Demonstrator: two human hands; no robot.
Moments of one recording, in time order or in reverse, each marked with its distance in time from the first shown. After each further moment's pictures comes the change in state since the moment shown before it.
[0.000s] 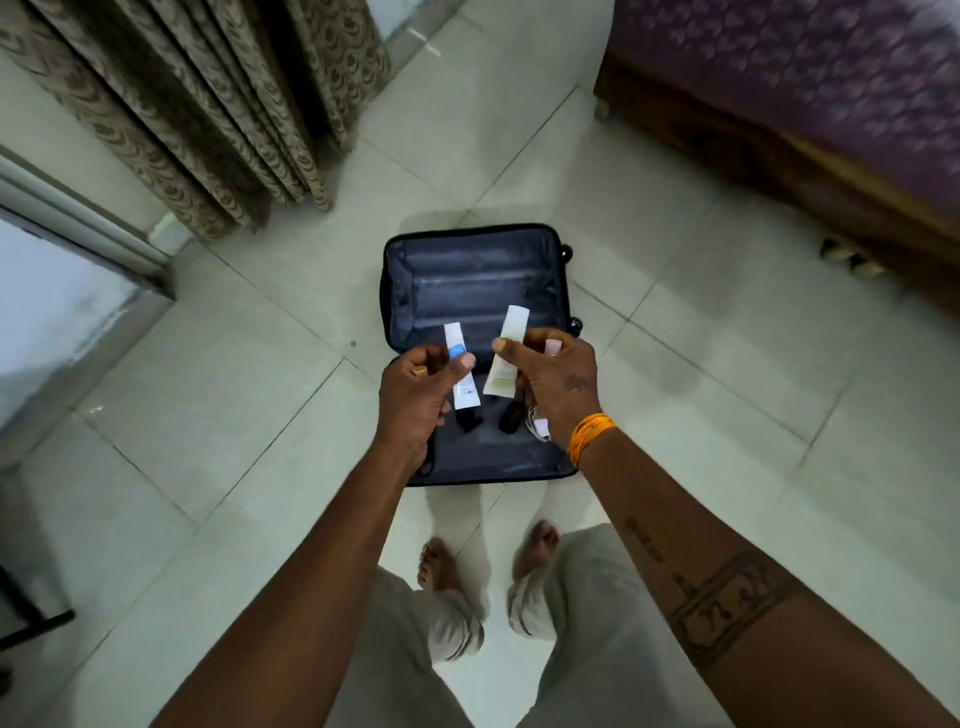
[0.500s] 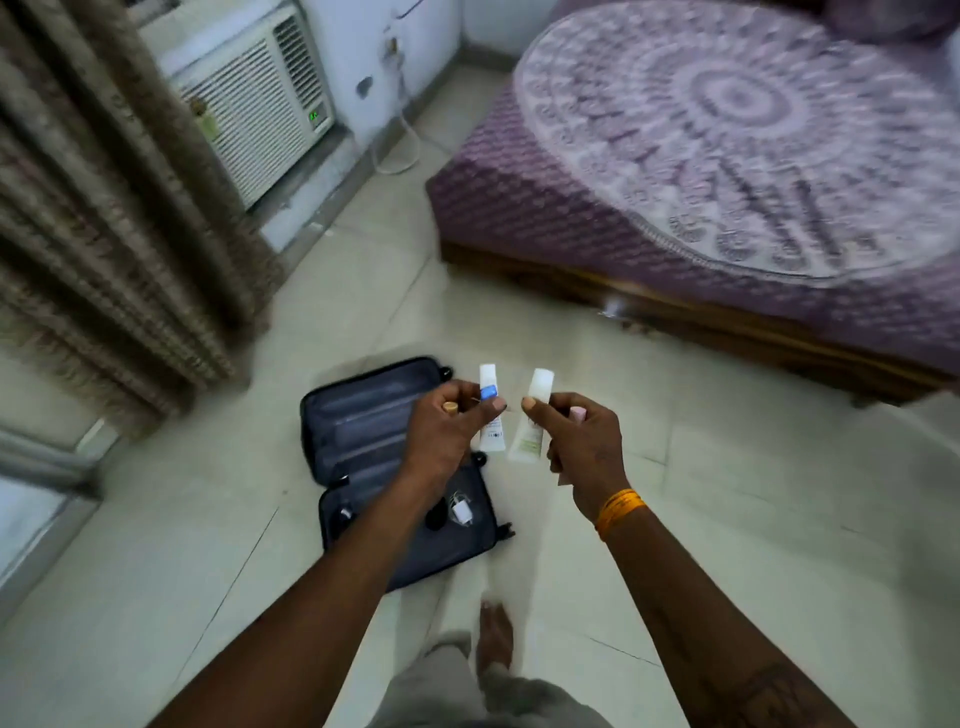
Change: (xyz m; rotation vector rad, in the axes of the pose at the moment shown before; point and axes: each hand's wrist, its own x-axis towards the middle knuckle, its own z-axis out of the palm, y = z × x) left_hand -0.214 0.198 0.125 0.070 -0.433 0.266; right_hand -0.213 -0.170 -0.198 0.052 0.300 -0.209
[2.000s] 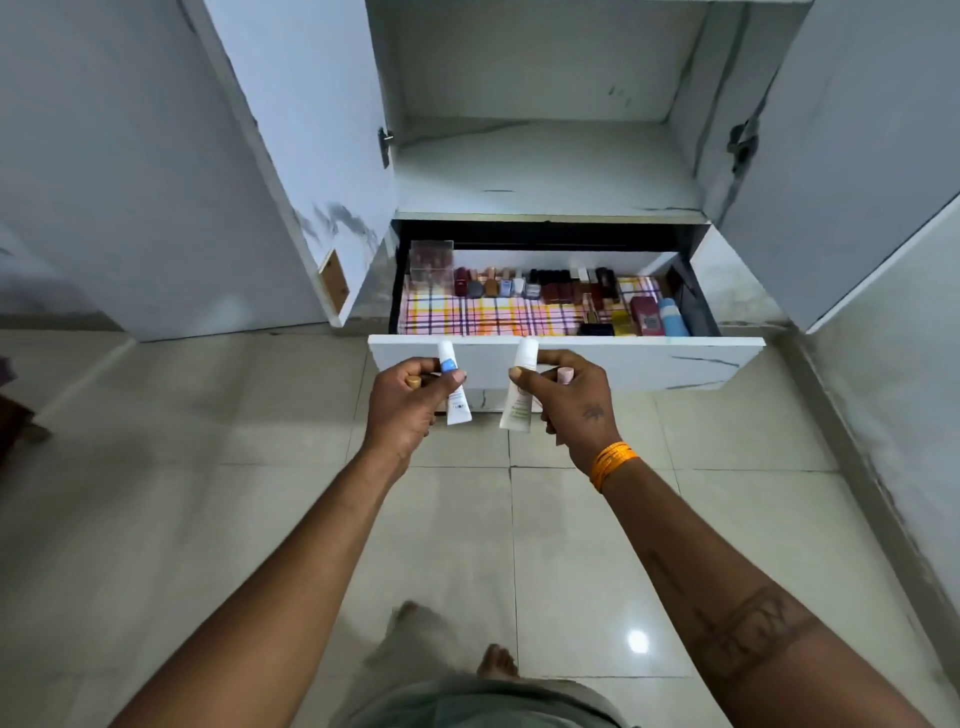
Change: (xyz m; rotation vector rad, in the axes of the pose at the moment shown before) left_hand -0.737 -0.217 0.583 0.585 -1.731 0.173; right_hand -0.708 0.307 -0.606 0.489 1.766 0.164
